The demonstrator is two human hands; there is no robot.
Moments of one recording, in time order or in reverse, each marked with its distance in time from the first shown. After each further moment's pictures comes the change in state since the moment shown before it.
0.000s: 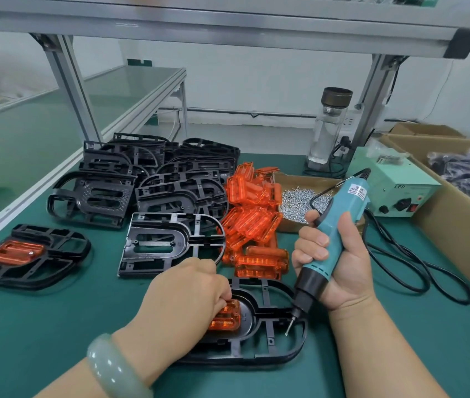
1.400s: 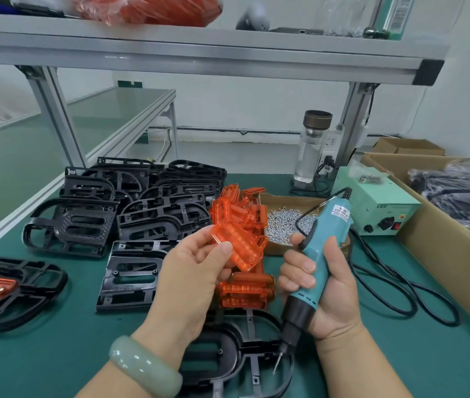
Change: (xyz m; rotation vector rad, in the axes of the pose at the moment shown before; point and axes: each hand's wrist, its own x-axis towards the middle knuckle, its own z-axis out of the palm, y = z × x) left_hand 0.060 0.028 -0.008 -1.560 0.364 -0.438; right_hand 0.002 -0.002 -0.004 0.074 -0.086 -0.003
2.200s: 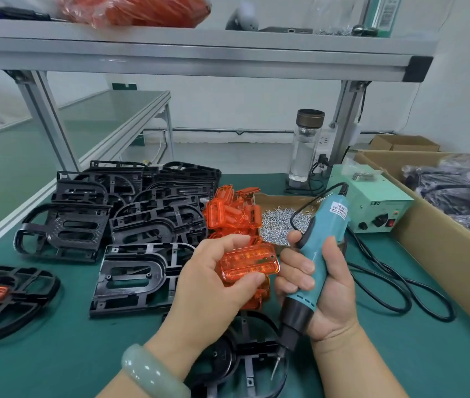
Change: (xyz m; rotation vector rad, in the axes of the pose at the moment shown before) left_hand -0.007 -0.013 0.011 0.446 -0.135 0.320; right_hand -0.004 -0.001 0.006 0.102 -0.067 0.035
